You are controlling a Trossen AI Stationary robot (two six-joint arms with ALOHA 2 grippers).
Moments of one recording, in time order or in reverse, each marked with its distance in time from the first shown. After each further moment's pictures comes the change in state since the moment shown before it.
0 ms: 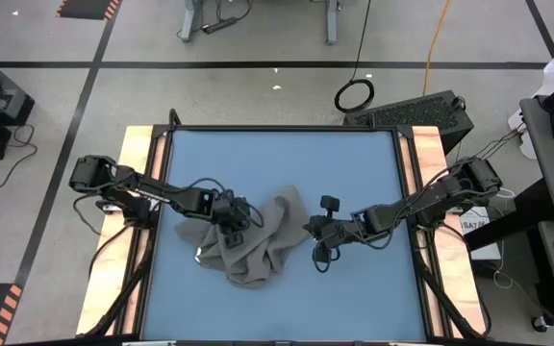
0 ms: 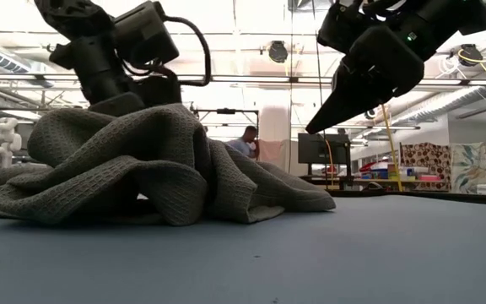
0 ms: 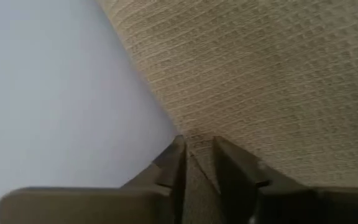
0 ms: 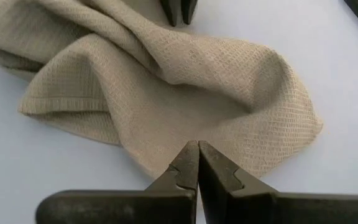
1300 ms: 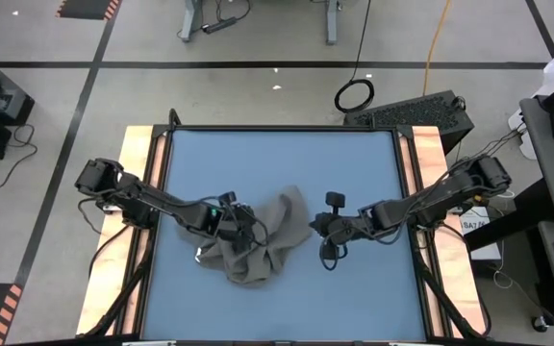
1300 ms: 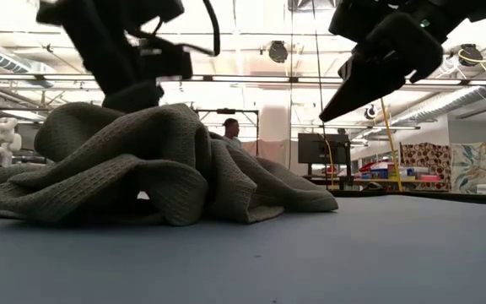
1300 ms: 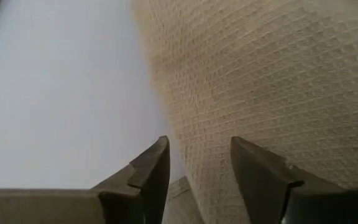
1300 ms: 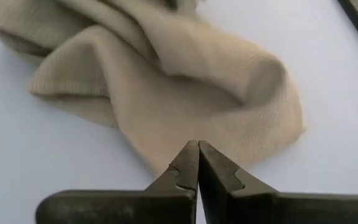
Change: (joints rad) left arm -0.179 0.076 0.183 -0.179 -0.382 -0.088; right arm 0.001 -0.092 0.000 -0.106 -0.012 -0.036
